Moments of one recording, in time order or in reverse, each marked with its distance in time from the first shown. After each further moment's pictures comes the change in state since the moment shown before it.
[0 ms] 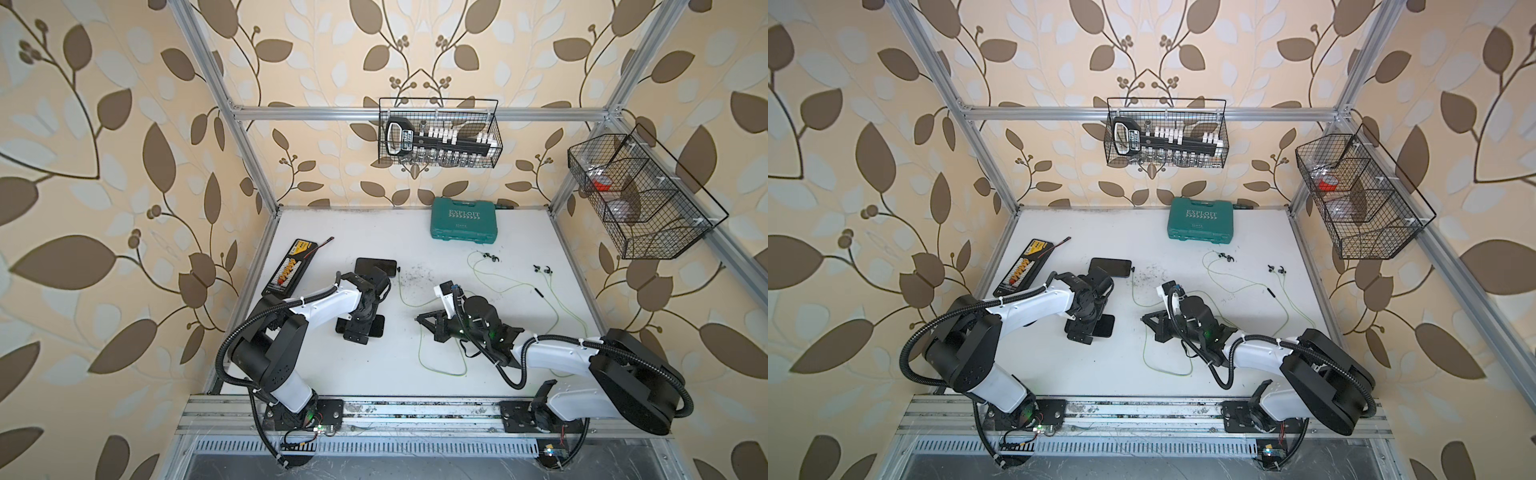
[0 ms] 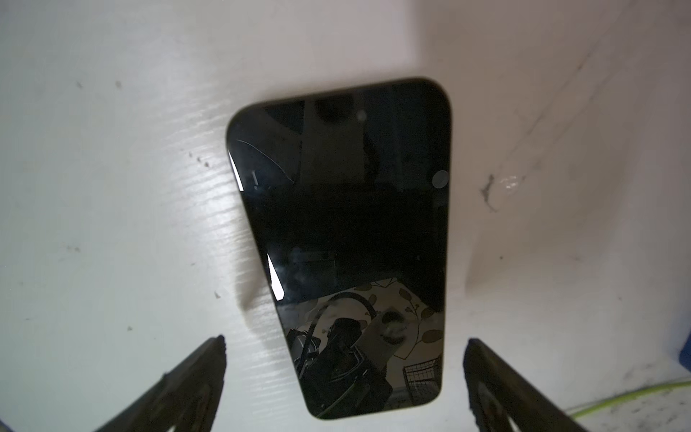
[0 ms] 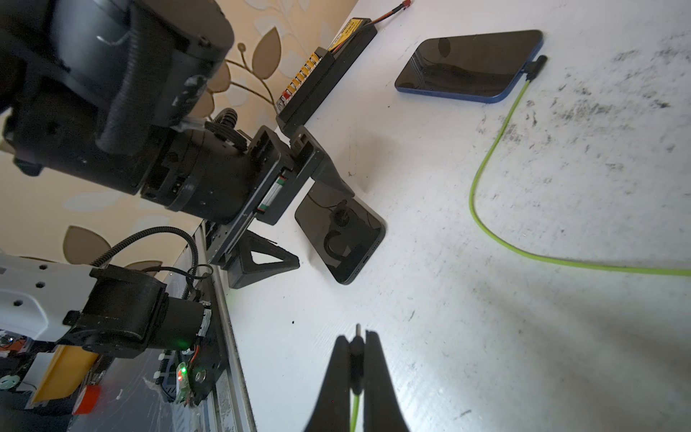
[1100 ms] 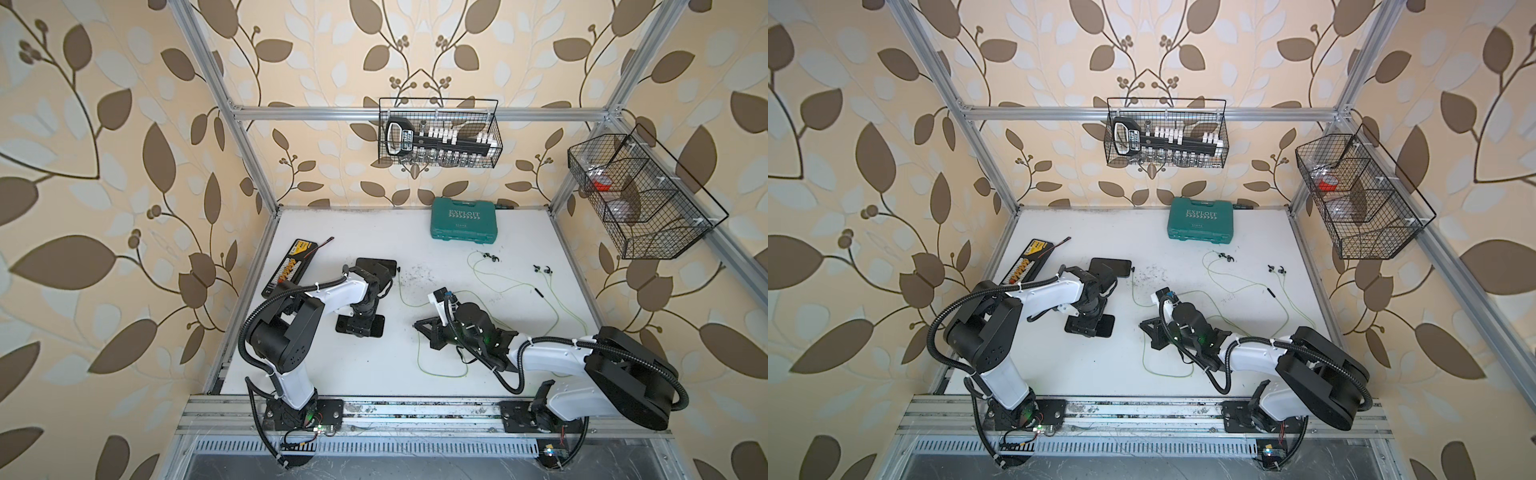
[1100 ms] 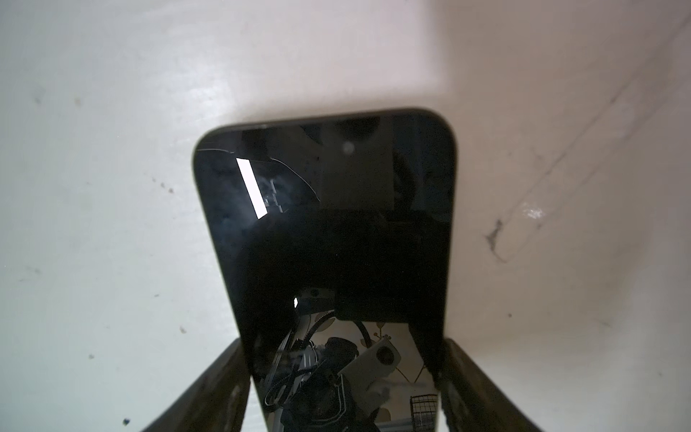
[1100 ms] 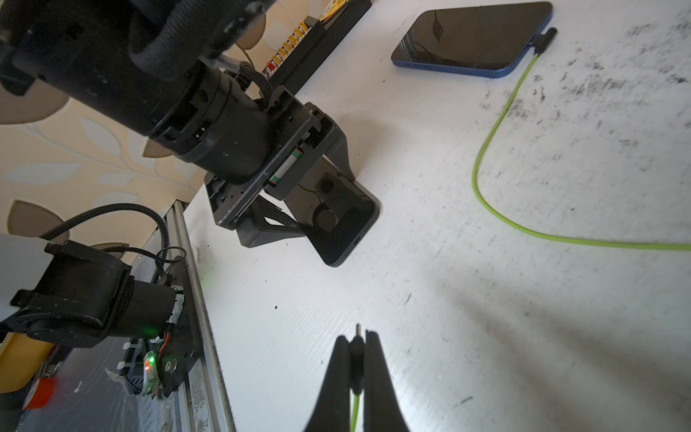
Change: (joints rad) left arm 0.028 0.126 0.071 -0.025 -0.004 -0.010; right arm 0.074 0.028 0.000 -0.023 0.089 -0.032
